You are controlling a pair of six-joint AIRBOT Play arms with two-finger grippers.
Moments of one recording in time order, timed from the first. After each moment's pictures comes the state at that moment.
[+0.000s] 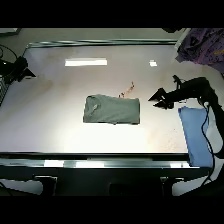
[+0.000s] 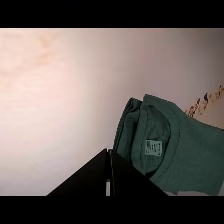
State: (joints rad) left arm 0.24 -1.64 2.00 1.11 -1.55 -1.75; right arm -0.19 -1.75 1.43 2.36 -1.32 -1.75
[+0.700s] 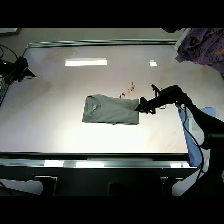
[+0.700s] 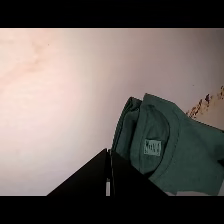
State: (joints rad) left arm 0.24 -1.65 2.00 1.11 -1.55 -1.75; right arm -0.03 -1.87 1.41 2.42 -1.23 -1.80
